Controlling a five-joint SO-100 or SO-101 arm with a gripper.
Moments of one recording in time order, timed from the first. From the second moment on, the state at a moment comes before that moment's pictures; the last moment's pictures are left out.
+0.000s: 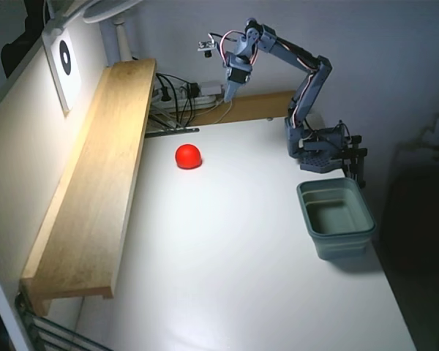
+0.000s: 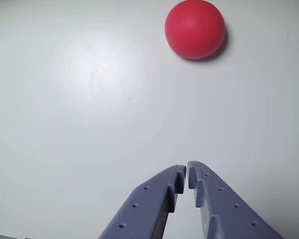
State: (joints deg) arm 29.4 117.6 77.6 99.3 -90.1
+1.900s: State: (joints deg) arm 39.5 117.6 77.6 99.3 -90.2
